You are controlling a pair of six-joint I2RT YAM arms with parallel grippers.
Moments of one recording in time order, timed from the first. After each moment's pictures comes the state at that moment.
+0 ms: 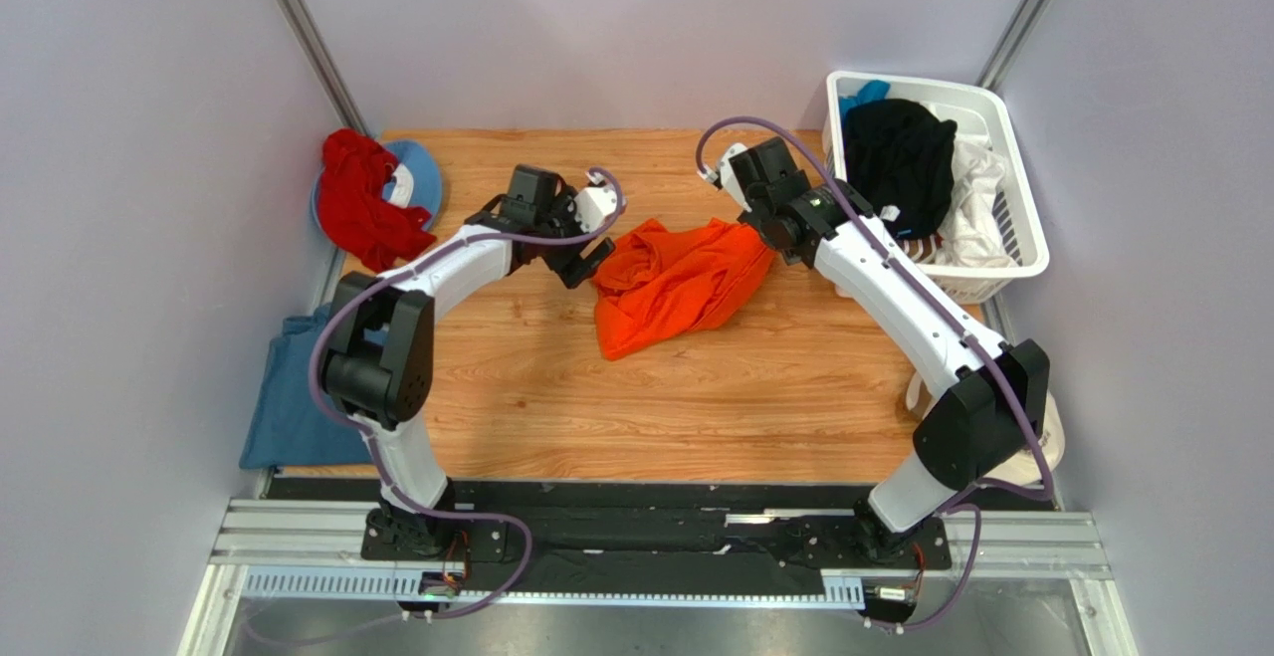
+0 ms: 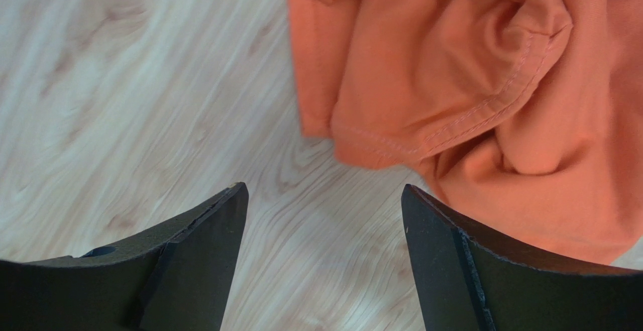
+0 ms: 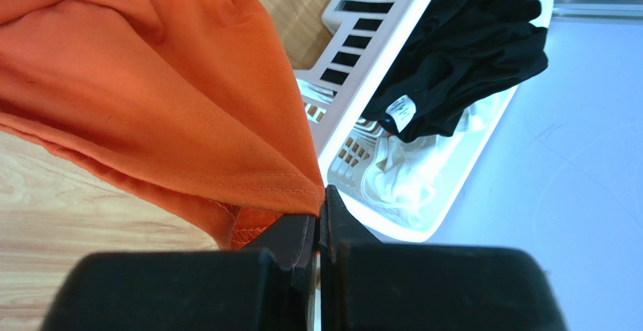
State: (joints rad) left arm -0.35 1.79 1.26 -0.27 0.30 0.57; right arm 0.53 1.59 1.57 -0.89 0.57 -0.47
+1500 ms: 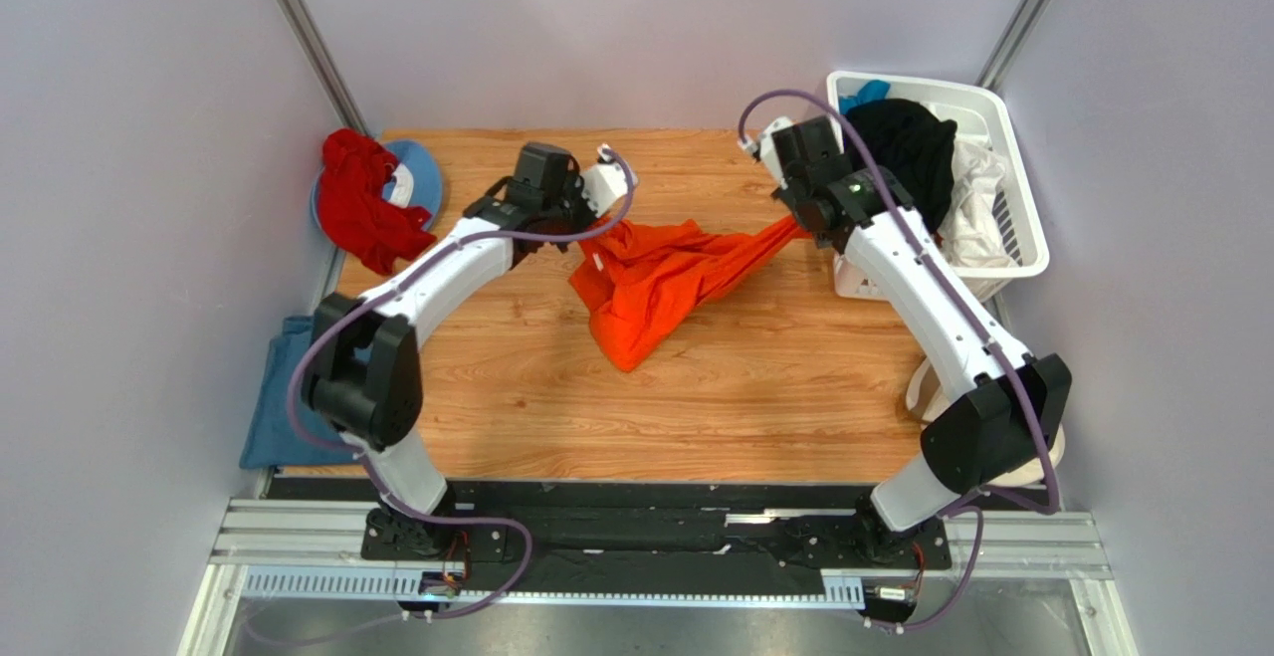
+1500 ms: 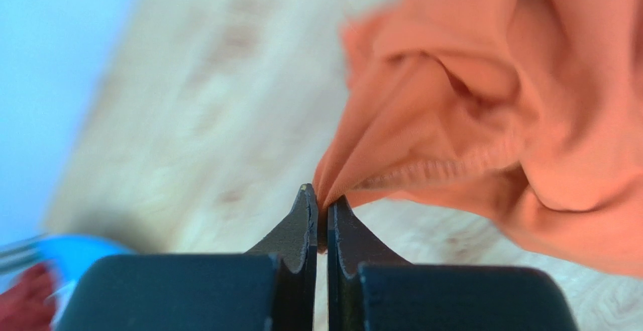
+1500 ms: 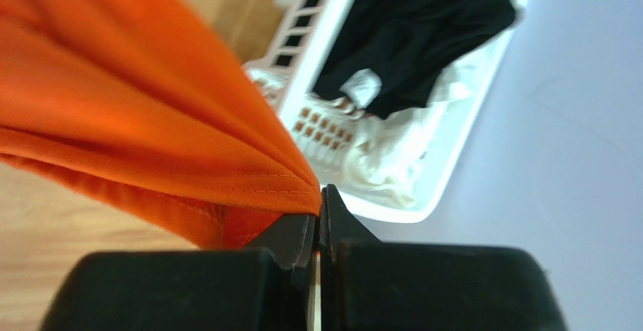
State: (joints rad) left arm -0.43 1.77 1.36 -0.35 0.10 0.62; right arm 0.43 1.56 1.55 -0.91 0.54 -0.44
